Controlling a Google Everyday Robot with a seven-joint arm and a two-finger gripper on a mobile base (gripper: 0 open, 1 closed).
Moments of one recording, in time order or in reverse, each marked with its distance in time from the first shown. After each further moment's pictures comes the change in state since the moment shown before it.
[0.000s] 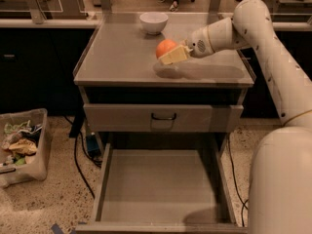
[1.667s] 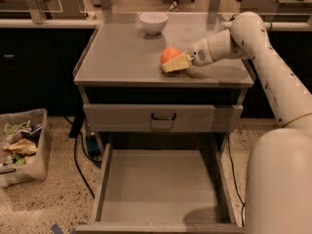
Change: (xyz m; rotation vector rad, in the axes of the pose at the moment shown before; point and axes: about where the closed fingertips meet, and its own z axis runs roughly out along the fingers) arm 0.040 -0.031 0.014 0.046 0.030 0.093
